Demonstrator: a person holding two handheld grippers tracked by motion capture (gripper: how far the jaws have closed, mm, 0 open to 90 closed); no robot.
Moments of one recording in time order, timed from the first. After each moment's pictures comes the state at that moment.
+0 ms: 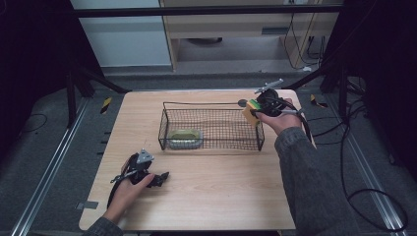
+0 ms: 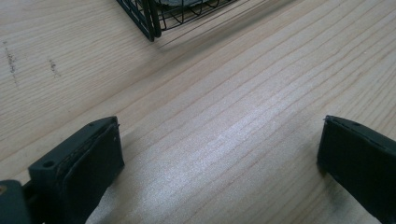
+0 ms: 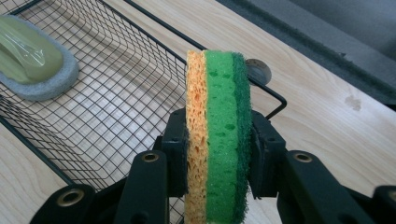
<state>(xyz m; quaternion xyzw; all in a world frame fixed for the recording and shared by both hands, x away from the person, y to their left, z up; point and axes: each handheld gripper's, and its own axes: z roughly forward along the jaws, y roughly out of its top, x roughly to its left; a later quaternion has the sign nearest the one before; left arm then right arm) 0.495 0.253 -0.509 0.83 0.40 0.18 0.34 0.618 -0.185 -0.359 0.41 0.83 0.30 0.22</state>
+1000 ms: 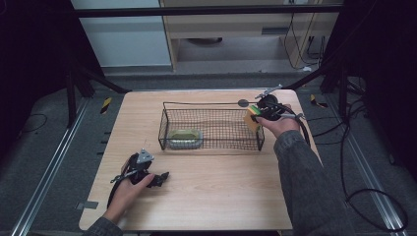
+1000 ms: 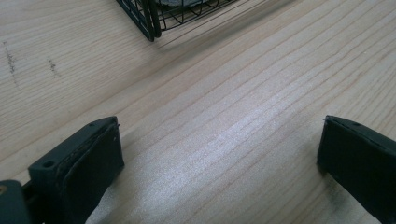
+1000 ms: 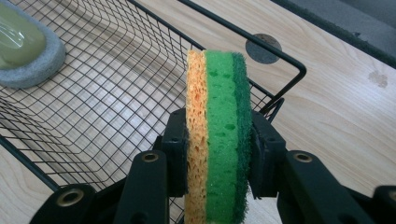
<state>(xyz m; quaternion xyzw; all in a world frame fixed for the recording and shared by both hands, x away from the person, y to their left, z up) 0.495 0.253 -0.509 0.83 0.40 0.17 0.34 0.626 -0.190 -0.387 0.43 0.83 0.29 0.20</state>
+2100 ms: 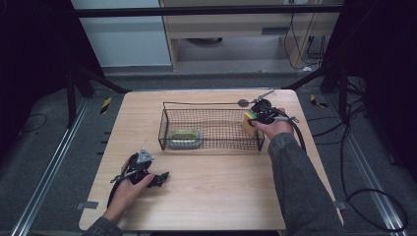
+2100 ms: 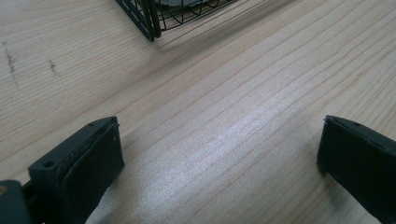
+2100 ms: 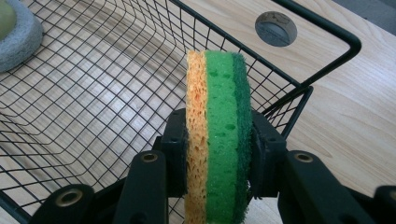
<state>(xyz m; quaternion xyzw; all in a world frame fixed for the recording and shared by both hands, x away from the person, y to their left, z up) 0.495 0.254 -0.509 0.83 0.40 0.17 0.34 0.636 -0.180 -0.414 0.43 0.84 0.26 0.19</state>
